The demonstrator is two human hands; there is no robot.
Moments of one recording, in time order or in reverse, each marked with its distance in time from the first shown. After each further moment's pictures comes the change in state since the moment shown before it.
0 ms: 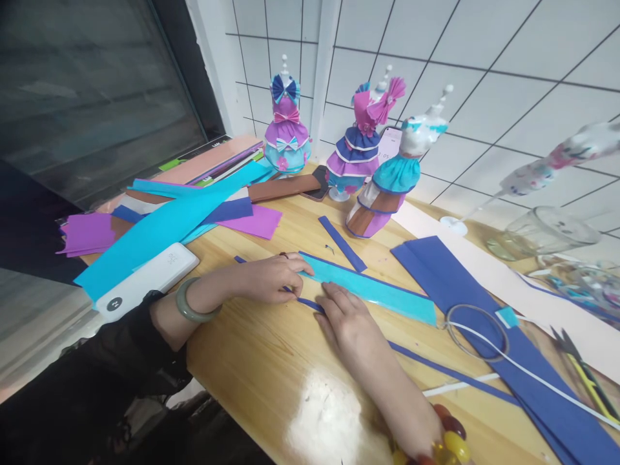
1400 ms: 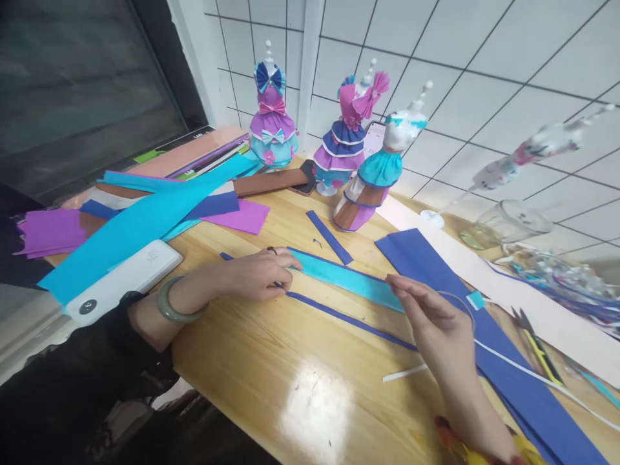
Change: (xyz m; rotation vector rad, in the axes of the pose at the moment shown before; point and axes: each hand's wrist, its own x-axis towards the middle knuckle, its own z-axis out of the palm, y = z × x) left_hand -0.001 0.005 -0.001 0.061 -0.018 -0.033; right_hand -0.046 0.046 -0.061 0.434 0.374 0.892
